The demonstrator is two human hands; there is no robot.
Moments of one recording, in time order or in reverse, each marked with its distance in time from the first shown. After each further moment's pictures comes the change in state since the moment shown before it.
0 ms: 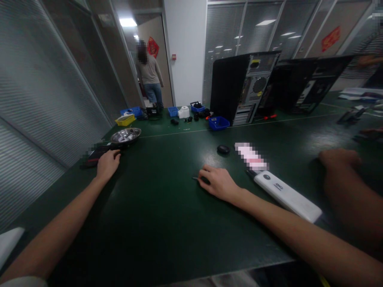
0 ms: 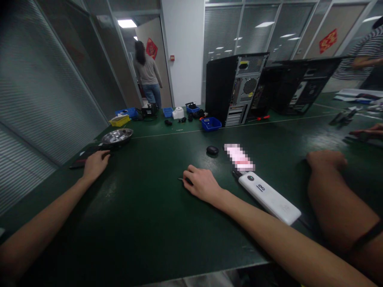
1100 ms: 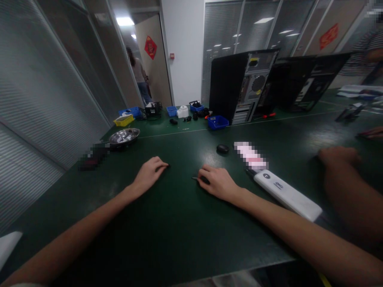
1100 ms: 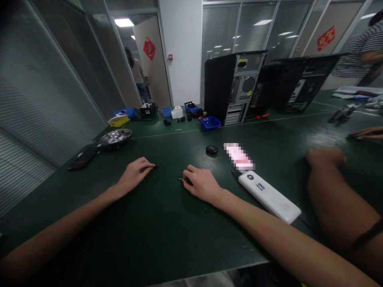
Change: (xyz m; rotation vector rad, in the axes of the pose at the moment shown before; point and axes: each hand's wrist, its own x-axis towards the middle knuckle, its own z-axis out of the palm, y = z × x) left_hand -0.080 0.167 -0.022 -0.398 -0.269 0.575; right_hand 0.000 0.003 0.006 0.016 0.018 0.015
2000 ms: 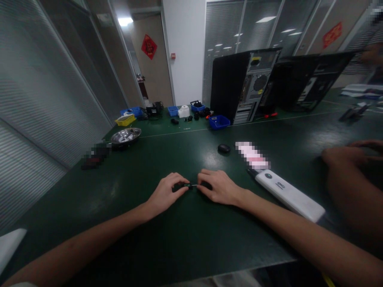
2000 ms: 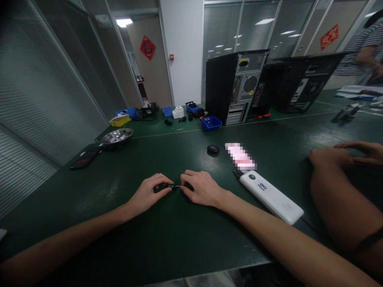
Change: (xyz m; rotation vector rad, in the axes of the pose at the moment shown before) left_hand -0.020 0.095 0.017 -0.395 -0.113 -0.013; right_hand -0.004 -0.012 -0.013 0.182 -0.075 -0.098
